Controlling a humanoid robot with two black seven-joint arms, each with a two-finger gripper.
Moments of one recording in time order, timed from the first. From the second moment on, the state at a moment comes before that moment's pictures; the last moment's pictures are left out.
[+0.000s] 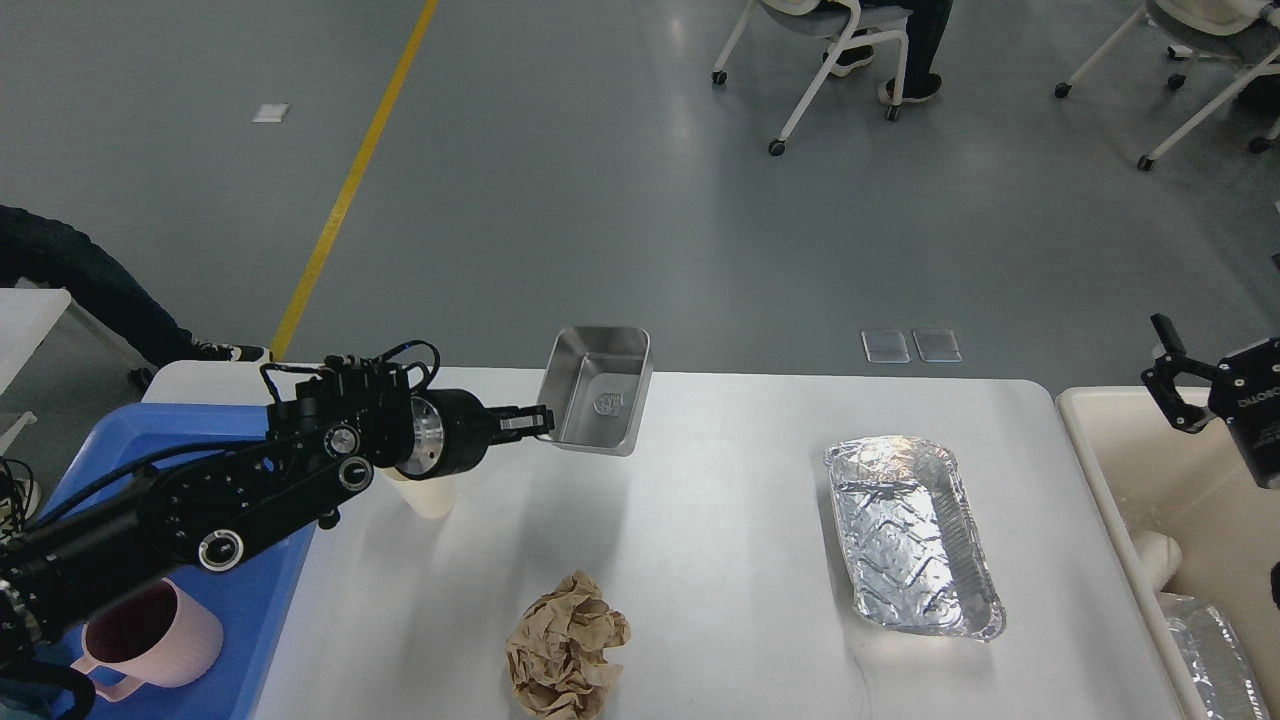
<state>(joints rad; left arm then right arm) -0.85 0.38 -0.42 -1.19 1.27 -0.37 0.24 0.14 -0.59 1.45 1.08 -0.18 0.50 0.27</state>
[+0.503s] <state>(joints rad) -0.96 0.67 -0.40 -1.26 1.20 -0.45 0.24 0.14 -0.59 1.45 1.09 -0.18 0.50 0.27</state>
